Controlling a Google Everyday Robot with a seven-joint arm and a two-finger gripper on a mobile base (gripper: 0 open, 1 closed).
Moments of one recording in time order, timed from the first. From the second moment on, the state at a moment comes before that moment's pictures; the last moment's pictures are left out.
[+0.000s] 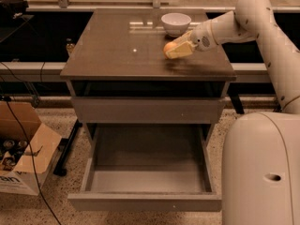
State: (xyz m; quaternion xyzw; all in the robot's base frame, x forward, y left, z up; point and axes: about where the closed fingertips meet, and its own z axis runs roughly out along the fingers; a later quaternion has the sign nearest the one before) arm 0.775 -0.107 0.863 -0.49 0.72 0.26 0.41
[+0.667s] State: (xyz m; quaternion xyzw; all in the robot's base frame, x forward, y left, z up) arm 0.776 -0.099 0.853 -0.50 0.73 0.27 0.38
